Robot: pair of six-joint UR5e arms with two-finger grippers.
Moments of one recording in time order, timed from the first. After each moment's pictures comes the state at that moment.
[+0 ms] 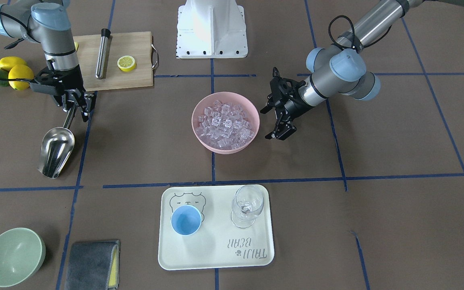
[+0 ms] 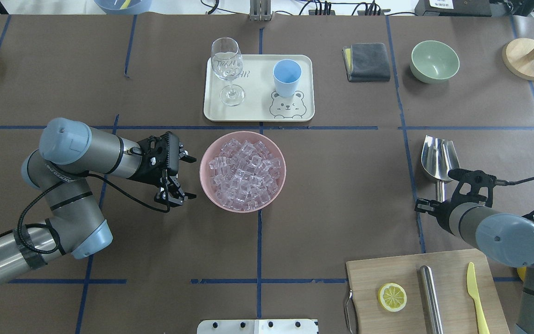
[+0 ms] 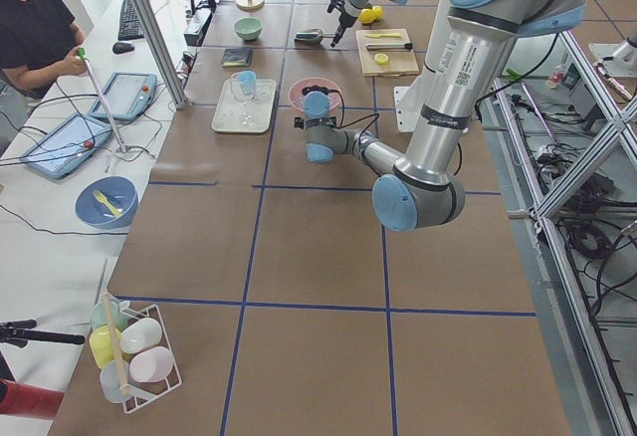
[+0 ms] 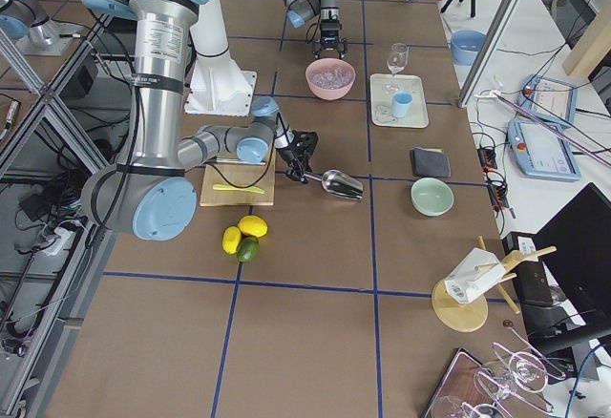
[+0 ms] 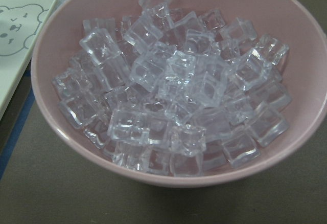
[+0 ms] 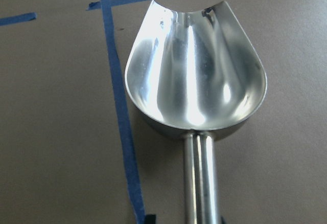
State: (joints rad) left arm -0.61 -1.98 -1.47 -2.63 -2.09 0.09; right arm 0.38 -1.72 1.97 -1.07 1.39 1.54
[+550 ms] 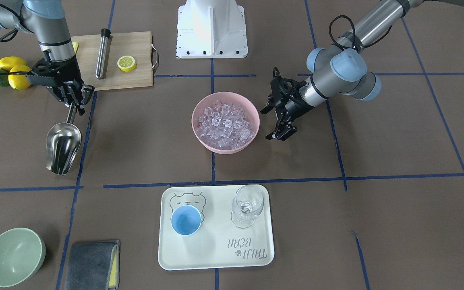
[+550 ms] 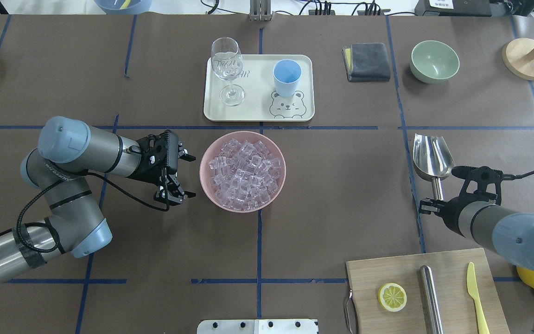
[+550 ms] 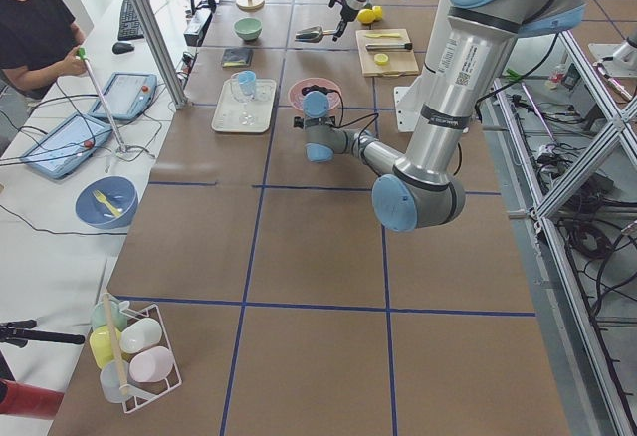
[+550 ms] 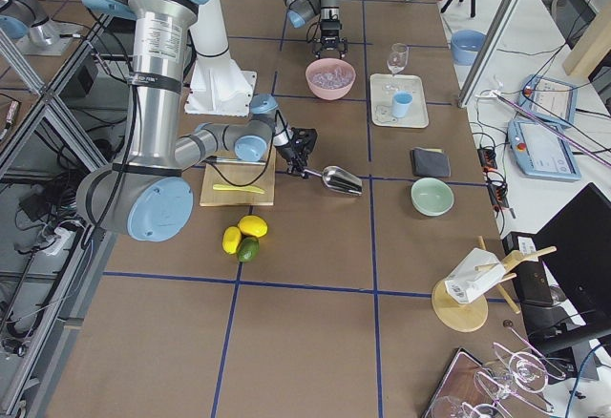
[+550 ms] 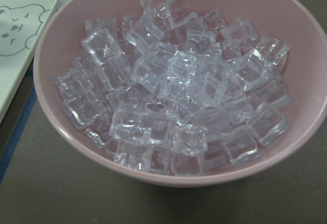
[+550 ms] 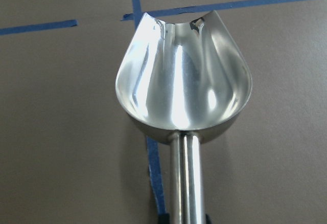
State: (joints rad) left arm -0.62 -1.98 -1.47 -2.63 -2.10 0.09; right arm 0.39 -1.77 2.08 -1.08 1.40 1.41
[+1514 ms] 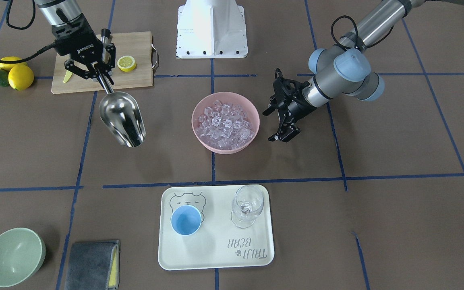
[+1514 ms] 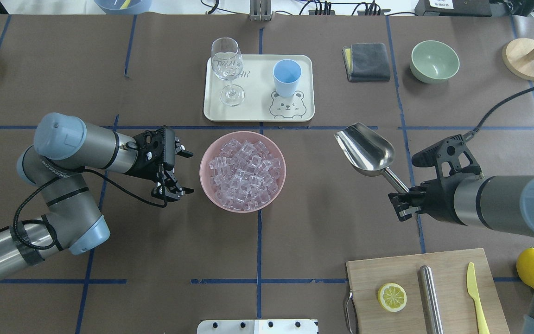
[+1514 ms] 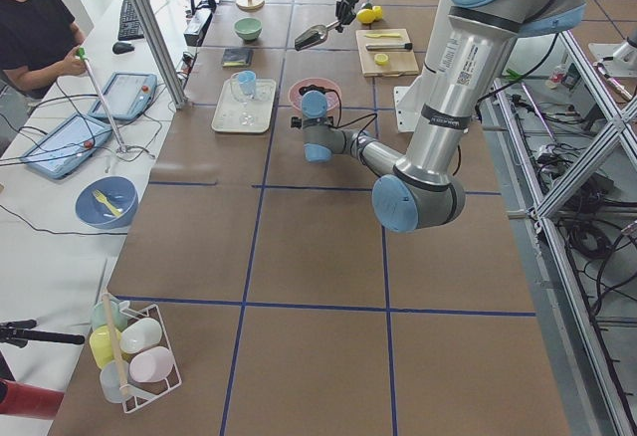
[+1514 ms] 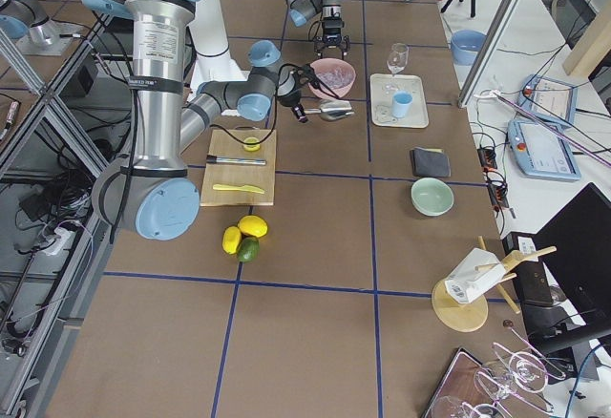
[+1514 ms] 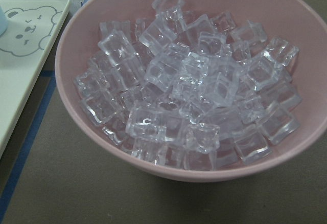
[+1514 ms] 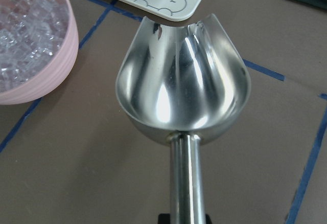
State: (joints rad) left arm -0.63 -1.97 -1.47 -2.63 -2.10 0.09; right arm 0.50 -1.58 2.25 -1.21 1.70 0.76
